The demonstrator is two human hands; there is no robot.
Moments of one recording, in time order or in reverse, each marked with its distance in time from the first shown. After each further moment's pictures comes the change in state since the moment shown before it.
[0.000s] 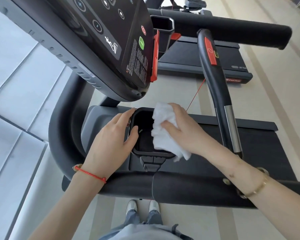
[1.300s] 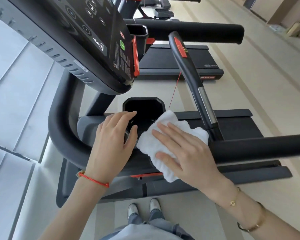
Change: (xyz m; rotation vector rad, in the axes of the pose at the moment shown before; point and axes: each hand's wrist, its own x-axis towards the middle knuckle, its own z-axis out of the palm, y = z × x) left_hand -0.049 0.027 -0.018 -0.018 0.025 0.165; right_hand -0.137 -0.016 0.042 -0.485 0.431 -0.320
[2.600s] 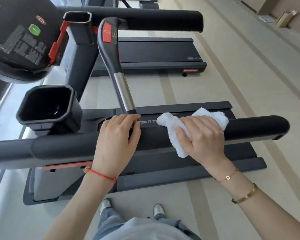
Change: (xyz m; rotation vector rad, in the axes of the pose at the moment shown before) left_hand 0.003 0.199 0.159 0.068 0.000 0.013; right_hand -0.130 0.235 -0.060 -0.269 0.465 0.075
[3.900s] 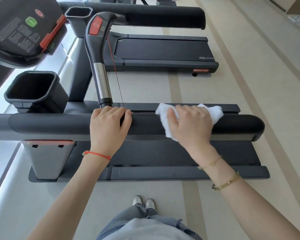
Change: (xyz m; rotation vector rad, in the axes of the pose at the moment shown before) left_hand -0.001 0.048 0.059 0.320 0.201 -0.080; right_hand 0.001 0.055 -0.016 -0.031 -0.160 0.171
